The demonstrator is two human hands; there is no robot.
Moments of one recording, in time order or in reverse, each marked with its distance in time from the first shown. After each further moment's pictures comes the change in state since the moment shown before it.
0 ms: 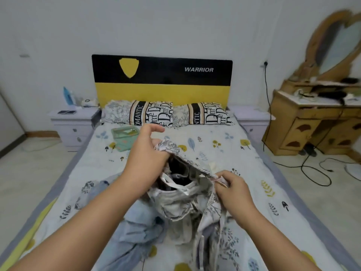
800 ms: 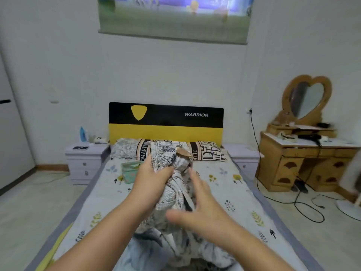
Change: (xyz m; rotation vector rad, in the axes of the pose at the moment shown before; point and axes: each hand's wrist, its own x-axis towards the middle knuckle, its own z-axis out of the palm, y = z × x) left_hand -0.126 0.119 -0.065 -0.161 0.041 -0.016; right_hand -0.179 -0.180 -0.014 -0.117 -0.379 -0.232
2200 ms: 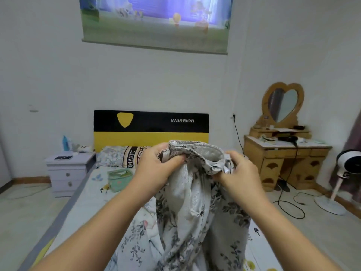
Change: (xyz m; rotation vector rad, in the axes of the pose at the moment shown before) left_hand -0.006 0.038 0.023 -0.009 -0.227 0.306; right_hand -0.029 -0.012 -0.089 -0.181 0.694 -0.078
